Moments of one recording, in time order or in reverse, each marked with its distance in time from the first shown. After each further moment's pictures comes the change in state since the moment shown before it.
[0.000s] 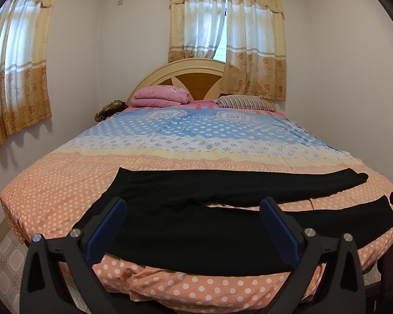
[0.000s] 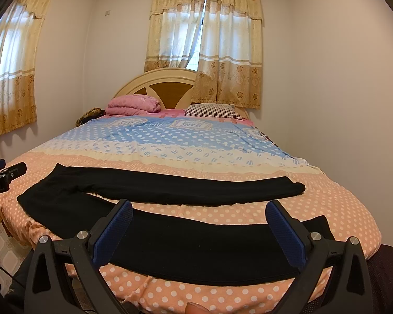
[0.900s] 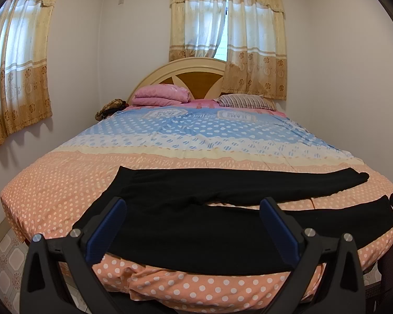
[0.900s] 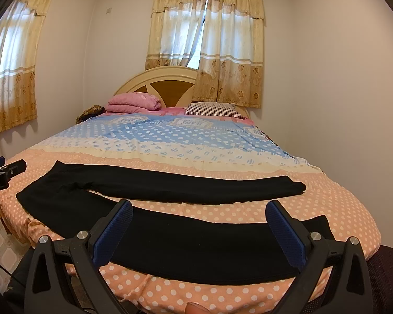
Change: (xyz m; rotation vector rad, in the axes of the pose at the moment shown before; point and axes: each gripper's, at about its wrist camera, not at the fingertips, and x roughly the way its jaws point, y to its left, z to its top) left arm 0.001 0.002 -0.001 -0.002 0.004 0.006; right arm 0.002 0.002 -0.002 -0.012 0.007 -0.002
